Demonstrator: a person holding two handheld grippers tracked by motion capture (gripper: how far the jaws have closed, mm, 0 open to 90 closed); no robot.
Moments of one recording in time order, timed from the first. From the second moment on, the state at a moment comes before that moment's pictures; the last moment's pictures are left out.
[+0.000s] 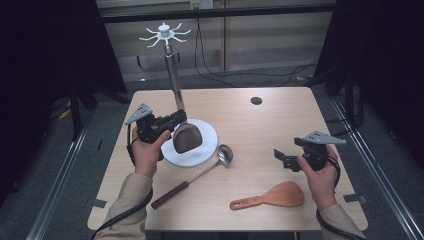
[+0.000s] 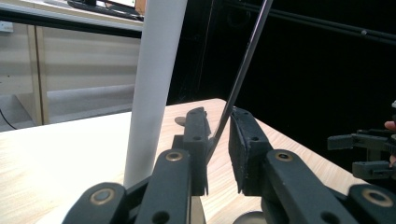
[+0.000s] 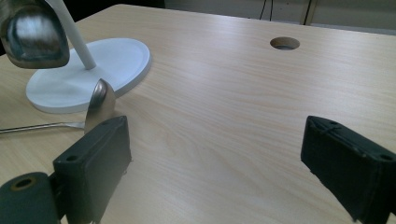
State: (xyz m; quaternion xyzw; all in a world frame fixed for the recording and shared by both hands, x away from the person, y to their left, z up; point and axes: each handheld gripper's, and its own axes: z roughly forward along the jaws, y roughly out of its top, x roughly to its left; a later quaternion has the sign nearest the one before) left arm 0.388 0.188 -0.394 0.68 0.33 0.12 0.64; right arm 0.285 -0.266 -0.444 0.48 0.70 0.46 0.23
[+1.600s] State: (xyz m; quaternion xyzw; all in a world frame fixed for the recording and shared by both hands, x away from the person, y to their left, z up) left arm 0.363 0.191 -0.326 0.64 0.28 0.19 0.70; right arm 0.284 -0.269 -0.444 0.49 0.70 0.47 0.23
